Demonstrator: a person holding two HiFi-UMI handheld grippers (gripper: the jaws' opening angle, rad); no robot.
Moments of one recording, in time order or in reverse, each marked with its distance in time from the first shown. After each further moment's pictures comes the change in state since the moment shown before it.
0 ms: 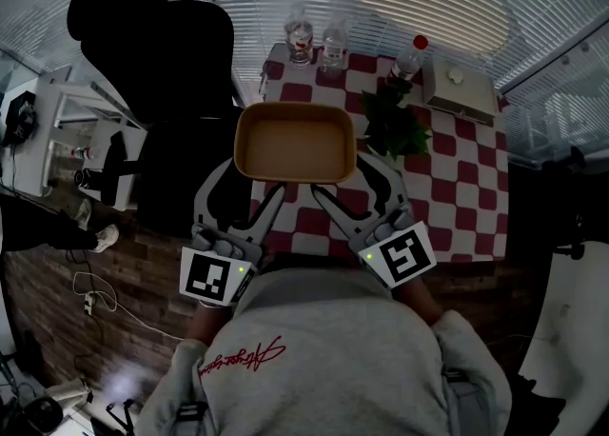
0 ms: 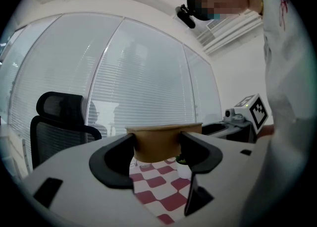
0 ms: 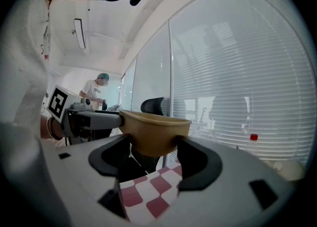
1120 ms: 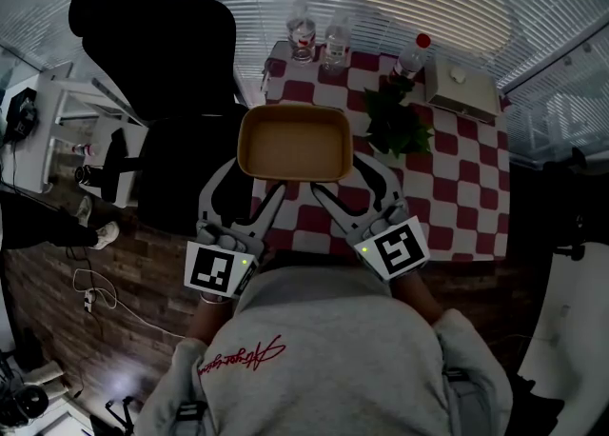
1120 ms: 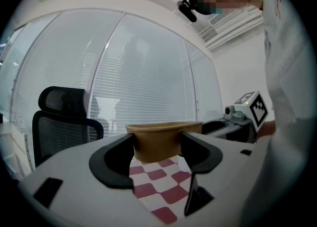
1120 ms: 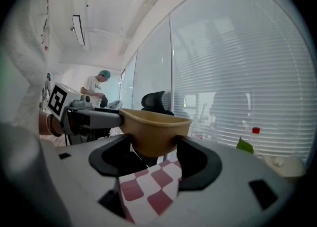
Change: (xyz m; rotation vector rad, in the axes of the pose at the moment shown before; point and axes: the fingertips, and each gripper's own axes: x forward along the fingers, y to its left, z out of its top) left arm -0.001 0.007 -0.023 -0.007 0.042 0.031; right arm 0.006 0.003 -0.024 -0.004 0.059 0.011
